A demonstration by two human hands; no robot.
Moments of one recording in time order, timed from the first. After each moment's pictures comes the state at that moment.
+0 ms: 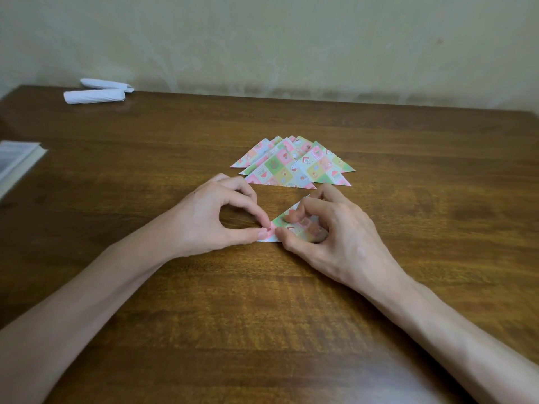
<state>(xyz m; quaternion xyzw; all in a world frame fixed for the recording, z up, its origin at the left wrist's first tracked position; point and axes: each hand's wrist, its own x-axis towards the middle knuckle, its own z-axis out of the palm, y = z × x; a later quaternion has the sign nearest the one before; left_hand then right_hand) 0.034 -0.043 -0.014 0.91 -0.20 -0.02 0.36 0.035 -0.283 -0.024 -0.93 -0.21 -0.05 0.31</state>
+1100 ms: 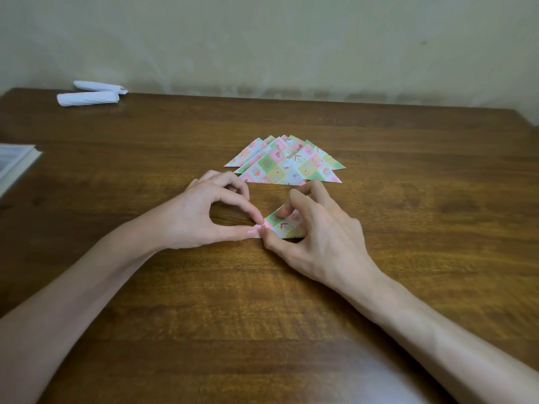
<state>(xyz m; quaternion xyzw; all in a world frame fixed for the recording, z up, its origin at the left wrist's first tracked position) 0.039 -0.034 -0.010 0.92 -0.22 -0.05 0.33 0.022 -0.267 -0.025 -0.95 -0.17 -0.06 0.25</state>
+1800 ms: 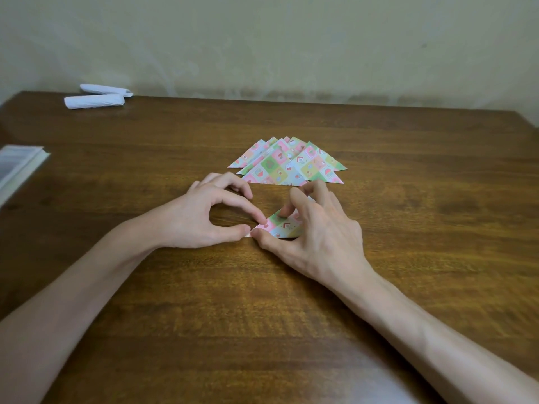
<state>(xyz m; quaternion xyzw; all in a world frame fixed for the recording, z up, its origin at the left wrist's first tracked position) 0.038 -0.028 -0.010 0.92 -0.23 -0.08 0.30 0.021 -0.259 -0.027 -0.96 -0.15 -0.06 0.24</state>
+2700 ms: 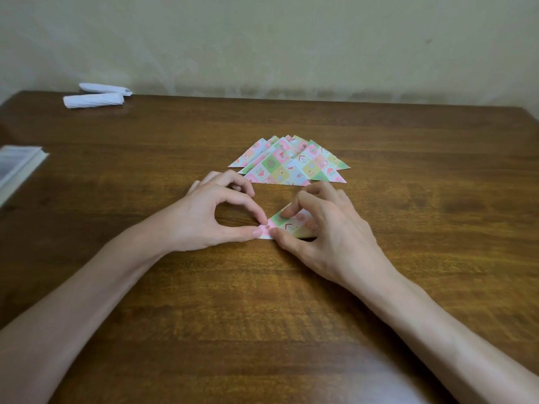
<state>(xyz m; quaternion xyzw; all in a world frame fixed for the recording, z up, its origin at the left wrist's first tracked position) 0.036 -0.036 -0.011 0.92 -0.19 -0.05 0.33 0.027 -0.276 -0.022 -0.95 -0.19 -0.02 0.26</state>
